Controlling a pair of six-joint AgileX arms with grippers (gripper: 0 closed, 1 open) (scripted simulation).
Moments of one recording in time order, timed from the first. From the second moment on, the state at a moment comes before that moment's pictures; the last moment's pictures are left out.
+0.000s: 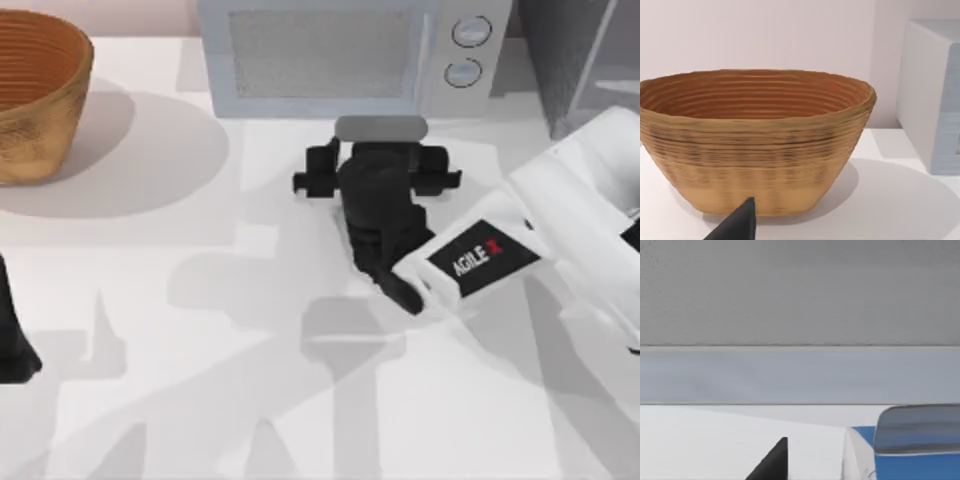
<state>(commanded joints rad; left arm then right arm) 0.00 0.00 0.00 0.00 0.00 0.00 0.63 2.54 1.37 0.90 0.65 0.16</state>
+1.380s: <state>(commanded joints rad) 0.00 0.00 0.00 0.00 0.00 0.00 0.68 2.39 1.30 0.77 0.63 0.16</state>
